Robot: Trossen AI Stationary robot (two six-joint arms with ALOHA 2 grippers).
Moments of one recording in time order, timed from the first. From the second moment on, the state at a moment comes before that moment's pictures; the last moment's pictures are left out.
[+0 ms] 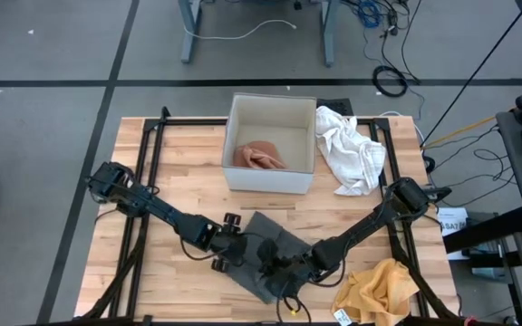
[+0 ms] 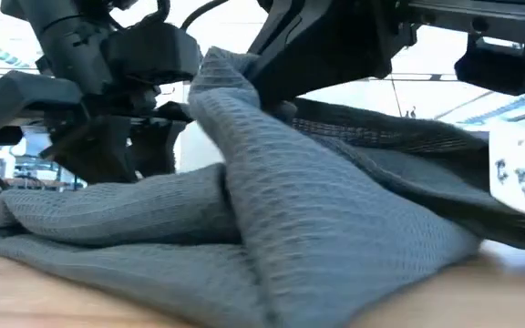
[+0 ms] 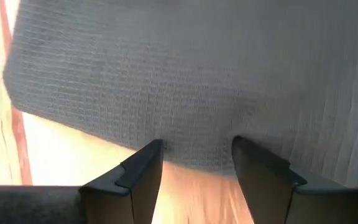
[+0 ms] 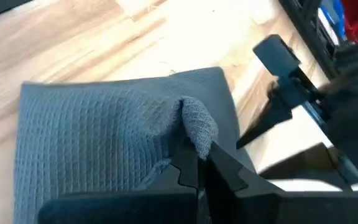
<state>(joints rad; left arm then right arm) -0.42 1.76 0.97 -0.32 -0.22 -0.07 0.54 2.00 1.36 -0.14 0.37 -0.44</state>
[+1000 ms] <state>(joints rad) -0.41 1.76 0.94 -0.27 -0.22 -0.10 0.50 2.07 1.36 0.11 0.47 -0.55</state>
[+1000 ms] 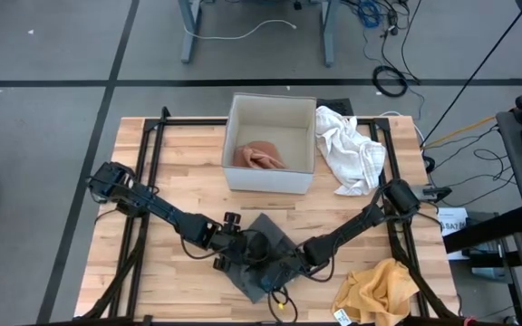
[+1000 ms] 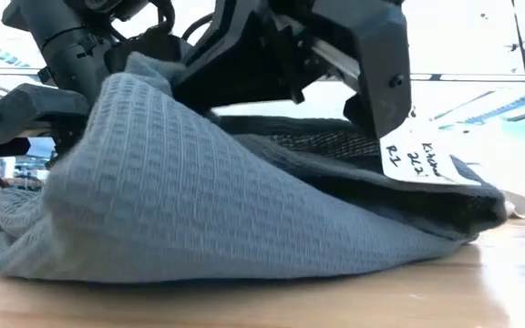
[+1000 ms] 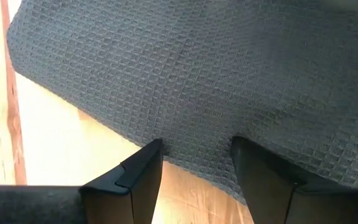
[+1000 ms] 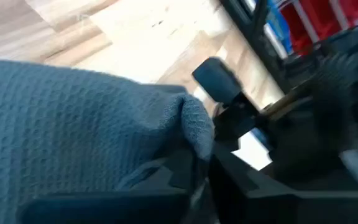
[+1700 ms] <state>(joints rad) -0.41 1.76 0.94 -0.26 -0.21 -0.09 0.67 2.00 1.36 -0.15 0.74 -0.42</state>
